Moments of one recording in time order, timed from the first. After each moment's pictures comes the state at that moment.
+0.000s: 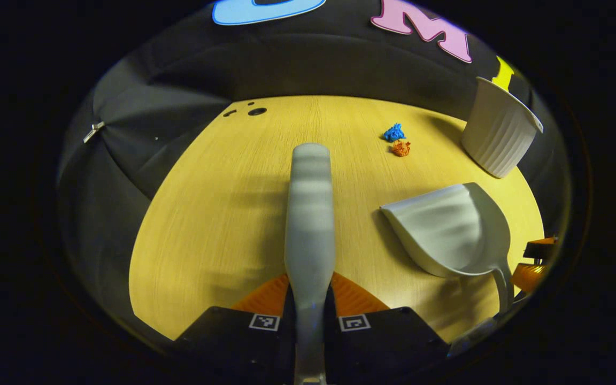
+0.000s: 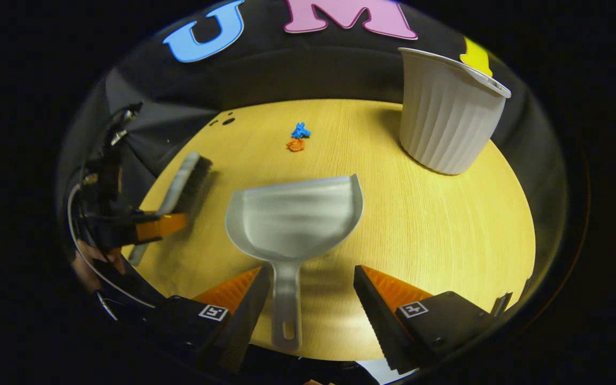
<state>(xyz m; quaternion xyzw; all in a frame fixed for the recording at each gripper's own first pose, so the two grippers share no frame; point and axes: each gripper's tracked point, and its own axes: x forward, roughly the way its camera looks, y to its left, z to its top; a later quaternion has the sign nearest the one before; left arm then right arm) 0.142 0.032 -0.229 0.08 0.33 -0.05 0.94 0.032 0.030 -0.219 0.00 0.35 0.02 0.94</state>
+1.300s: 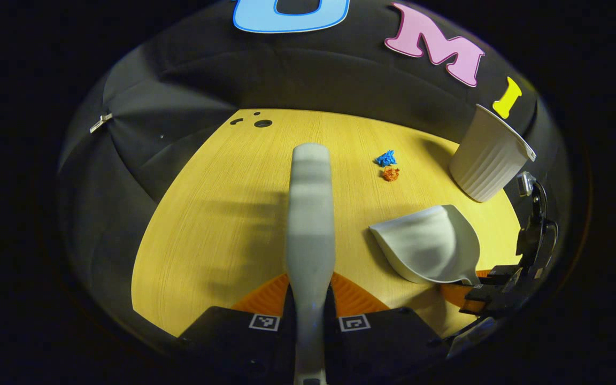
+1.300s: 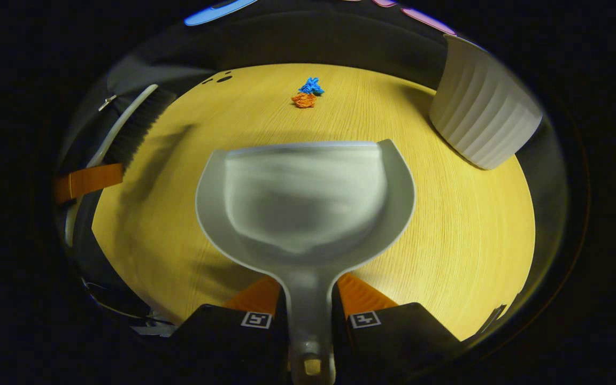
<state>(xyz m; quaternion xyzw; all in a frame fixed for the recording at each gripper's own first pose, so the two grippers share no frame) 0.135 0.036 -0.194 0.04 0.33 -0.06 0.94 0.067 0.038 -0.278 -0.05 0.41 0.02 0.91</state>
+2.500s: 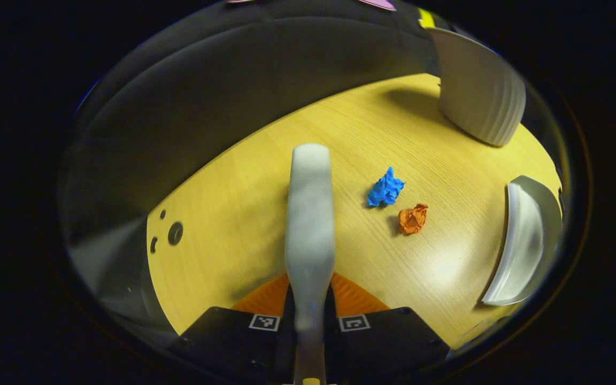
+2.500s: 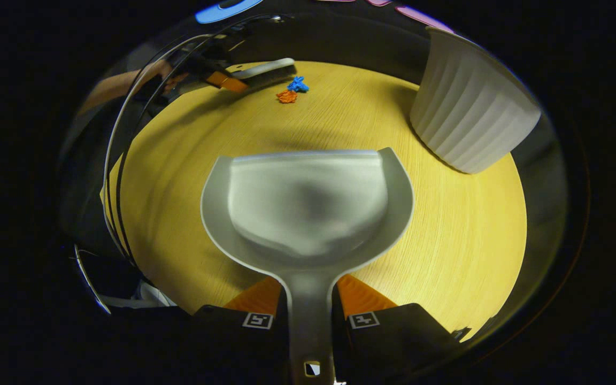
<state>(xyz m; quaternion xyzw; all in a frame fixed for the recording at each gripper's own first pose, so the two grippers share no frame) 0.383 -0.067 -0.193 0.38 0.32 -0.22 0.84 0.036 -0.041 -0.262 -0.10 0.43 0.07 0.89</state>
